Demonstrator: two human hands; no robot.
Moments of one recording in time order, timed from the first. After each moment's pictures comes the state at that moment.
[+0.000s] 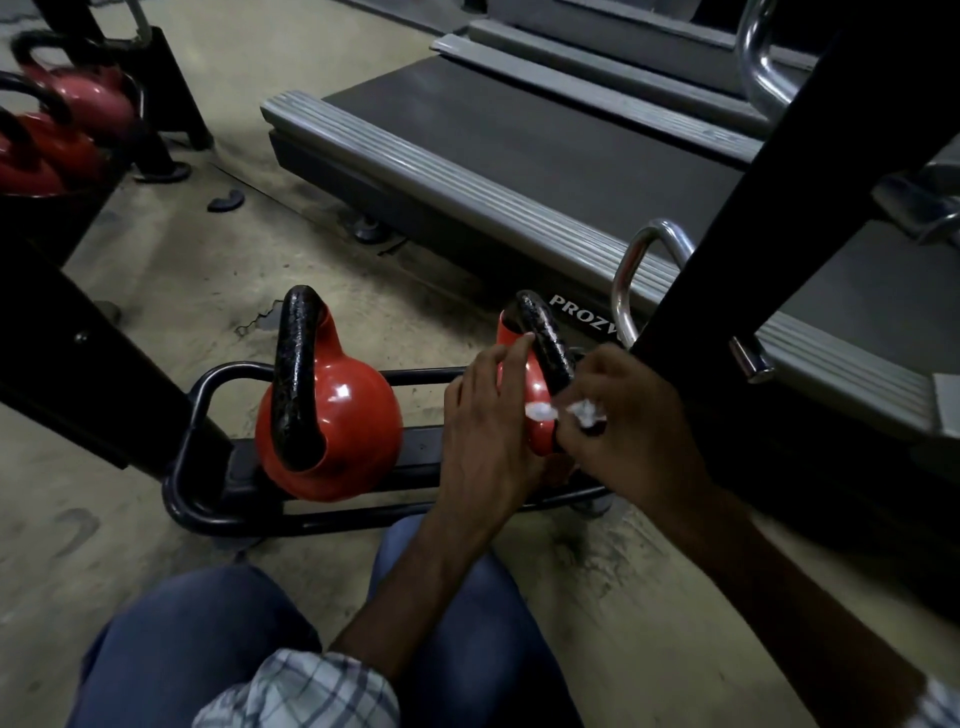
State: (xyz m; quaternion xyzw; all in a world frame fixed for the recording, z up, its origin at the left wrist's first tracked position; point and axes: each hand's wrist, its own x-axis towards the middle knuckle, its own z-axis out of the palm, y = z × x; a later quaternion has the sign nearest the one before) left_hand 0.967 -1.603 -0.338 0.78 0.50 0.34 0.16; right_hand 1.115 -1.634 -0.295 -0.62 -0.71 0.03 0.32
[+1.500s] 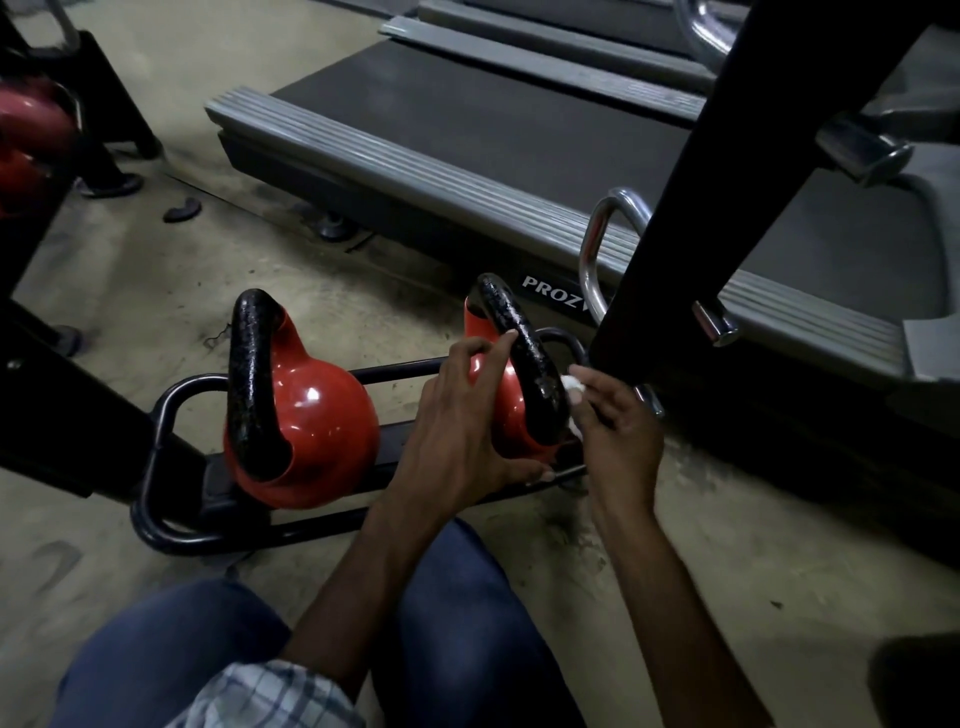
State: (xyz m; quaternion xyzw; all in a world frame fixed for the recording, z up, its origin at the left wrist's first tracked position) left_hand 0.951 -1.596 -0.332 0.85 0.42 0.22 0.22; right_hand 1.106 -1.647 -0.363 -0.65 -0.28 0.29 0.64
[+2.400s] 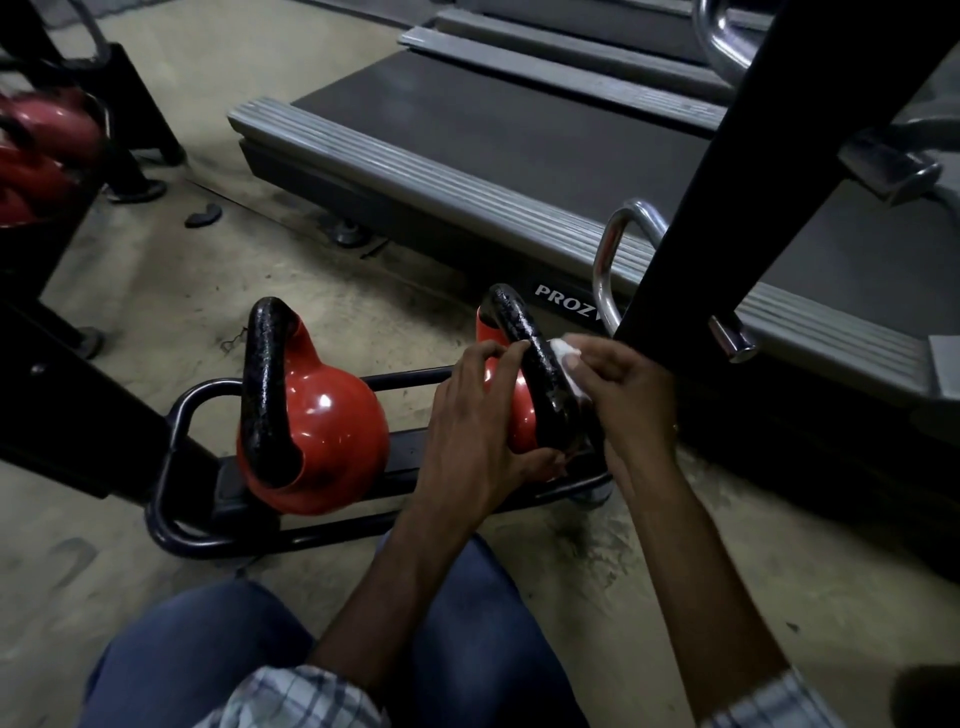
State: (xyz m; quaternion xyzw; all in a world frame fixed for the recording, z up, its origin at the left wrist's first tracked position) left_hand 0.964 -1.600 -0.327 0.83 0.46 0.27 0.18; right_hand 1.126 -1.607 -0.335 -0.61 -0.32 0.37 0.62
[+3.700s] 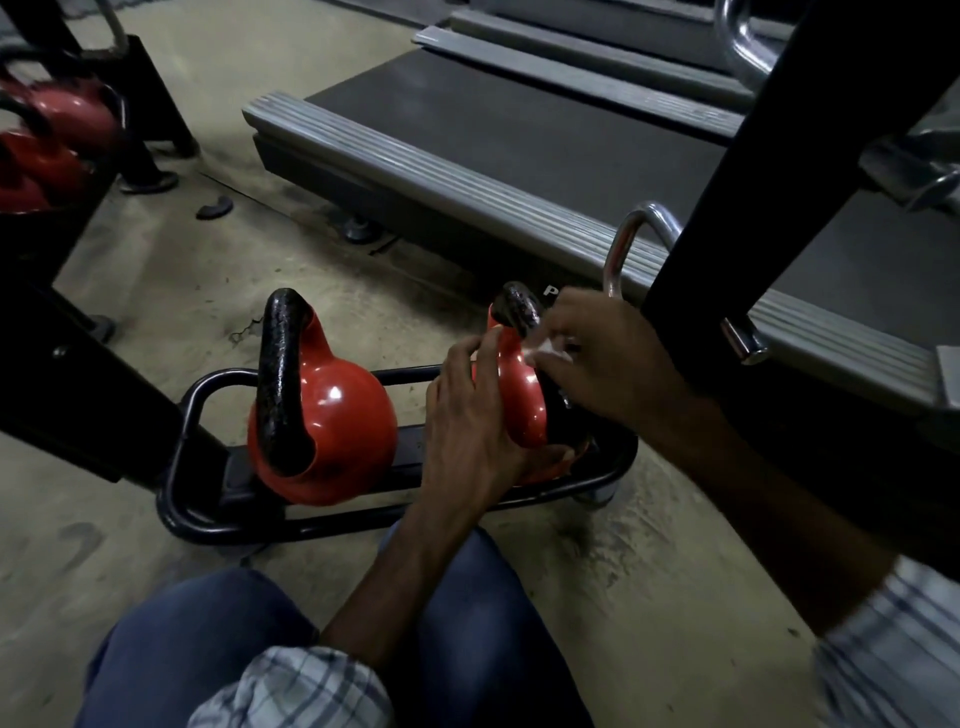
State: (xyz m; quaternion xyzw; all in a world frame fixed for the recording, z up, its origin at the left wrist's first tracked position) left_hand 0.960 -1.596 -0.336 0.78 0.51 0.29 0.21; right_hand 1.130 -1.584 -0.275 -0.59 -0.76 0.07 0.27
